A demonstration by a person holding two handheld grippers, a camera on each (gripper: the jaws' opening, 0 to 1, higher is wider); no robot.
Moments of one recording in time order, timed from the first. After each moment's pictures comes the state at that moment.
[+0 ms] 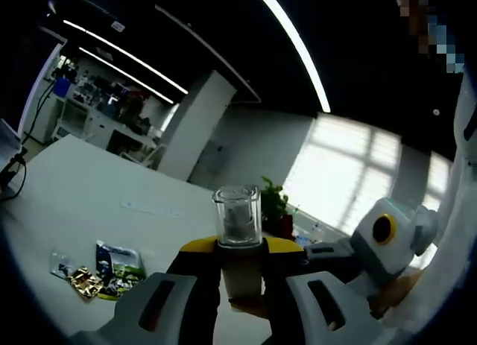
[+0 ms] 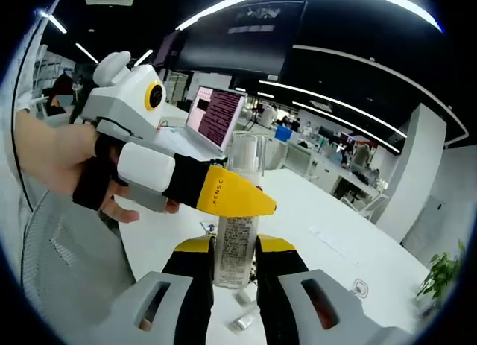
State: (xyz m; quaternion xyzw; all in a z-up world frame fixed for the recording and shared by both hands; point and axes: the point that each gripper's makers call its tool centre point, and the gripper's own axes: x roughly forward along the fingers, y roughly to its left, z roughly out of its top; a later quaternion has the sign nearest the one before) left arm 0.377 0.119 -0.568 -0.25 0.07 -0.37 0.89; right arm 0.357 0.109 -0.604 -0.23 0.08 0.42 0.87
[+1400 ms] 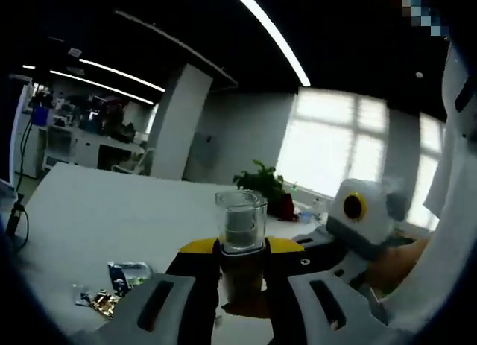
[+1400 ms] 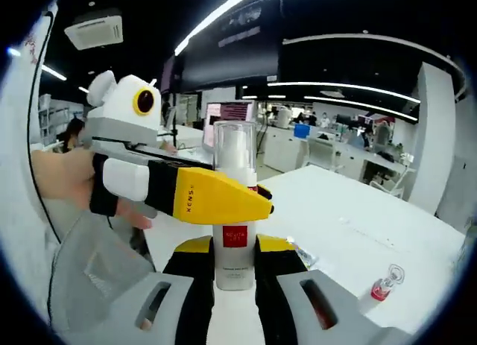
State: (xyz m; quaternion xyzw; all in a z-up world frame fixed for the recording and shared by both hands) left arm 0.374 0.108 -0.556 -0.11 0.07 -0.35 0.93; right arm 0.364 0.112 -0.604 -0.13 0.11 0.41 0.89
